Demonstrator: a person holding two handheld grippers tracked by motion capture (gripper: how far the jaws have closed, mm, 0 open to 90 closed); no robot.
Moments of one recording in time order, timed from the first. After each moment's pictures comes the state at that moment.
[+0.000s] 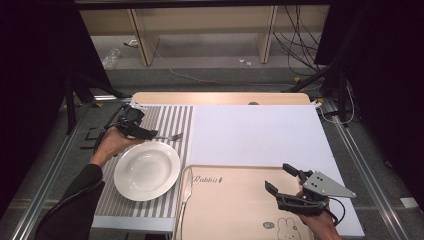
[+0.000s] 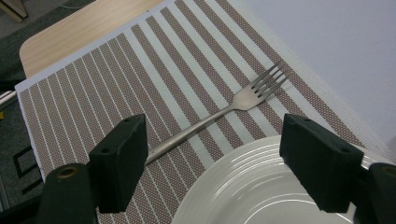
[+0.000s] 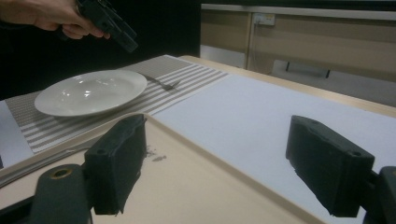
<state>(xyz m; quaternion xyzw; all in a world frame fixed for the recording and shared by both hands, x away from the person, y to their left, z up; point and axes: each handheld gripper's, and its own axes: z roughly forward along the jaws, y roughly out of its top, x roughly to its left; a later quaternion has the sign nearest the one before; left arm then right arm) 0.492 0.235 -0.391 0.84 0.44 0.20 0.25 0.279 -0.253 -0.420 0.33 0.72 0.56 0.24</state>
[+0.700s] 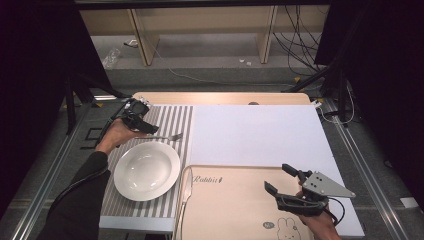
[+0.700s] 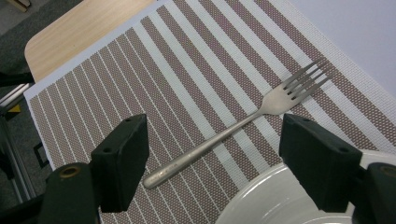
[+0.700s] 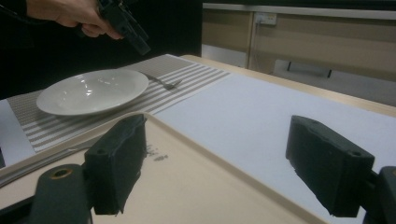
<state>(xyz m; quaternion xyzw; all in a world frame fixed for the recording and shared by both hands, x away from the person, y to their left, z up) 0.526 0.229 -0.399 0.86 0.43 0.20 0.21 0.279 -0.252 -0.420 0.33 0.72 0.56 0.24</state>
